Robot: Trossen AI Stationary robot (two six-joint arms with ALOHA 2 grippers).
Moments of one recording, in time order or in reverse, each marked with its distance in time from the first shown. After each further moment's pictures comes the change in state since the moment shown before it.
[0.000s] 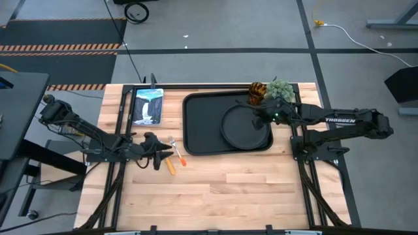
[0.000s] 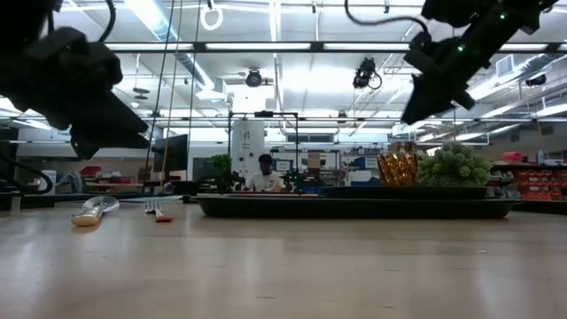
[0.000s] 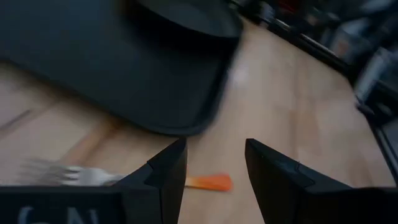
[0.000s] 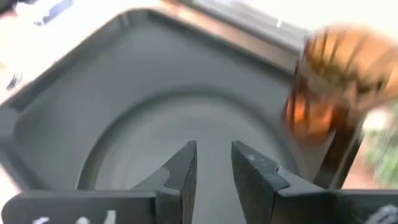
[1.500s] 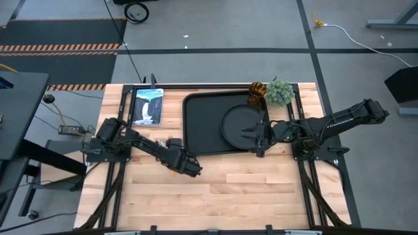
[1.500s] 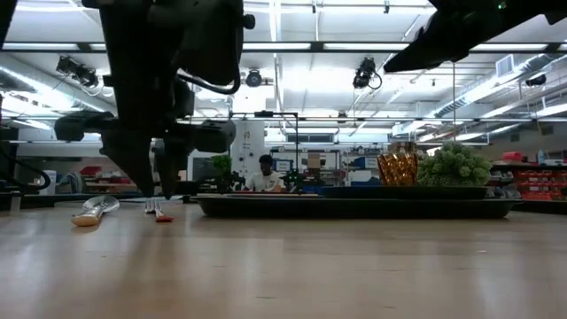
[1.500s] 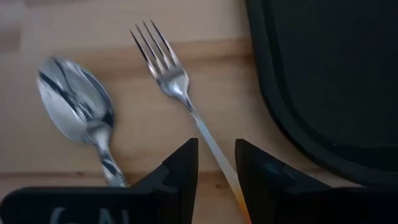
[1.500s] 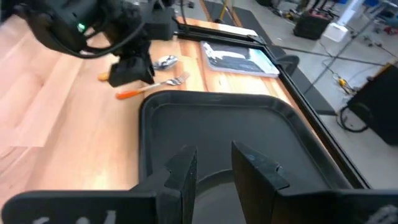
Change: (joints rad) left arm 0.107 1.060 1.075 -1.308 0.068 -1.169; right arm 0.436 0.000 -0.091 0.412 0.009 -0.574
